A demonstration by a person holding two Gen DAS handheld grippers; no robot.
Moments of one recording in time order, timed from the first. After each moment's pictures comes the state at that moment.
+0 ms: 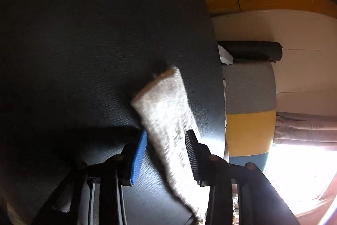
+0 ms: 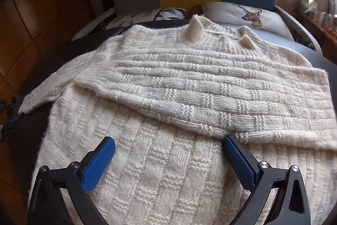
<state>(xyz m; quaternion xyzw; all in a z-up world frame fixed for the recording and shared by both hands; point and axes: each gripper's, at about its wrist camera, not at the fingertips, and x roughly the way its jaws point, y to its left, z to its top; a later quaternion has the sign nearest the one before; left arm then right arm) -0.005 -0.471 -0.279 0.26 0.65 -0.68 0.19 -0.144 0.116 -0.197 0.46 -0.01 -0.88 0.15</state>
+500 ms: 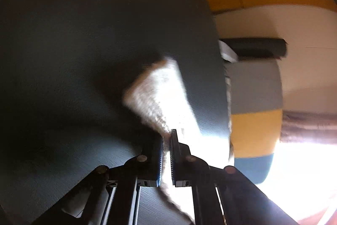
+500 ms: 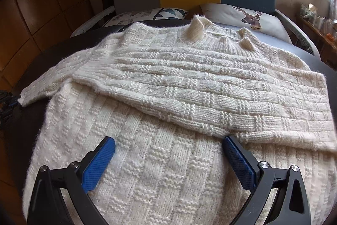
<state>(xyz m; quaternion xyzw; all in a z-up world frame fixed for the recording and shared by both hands) -0.037 -0.457 -0.263 0.27 0.64 -0.70 0.19 -0.141 0.109 -0.200 0.46 0.01 -0.88 0.14</state>
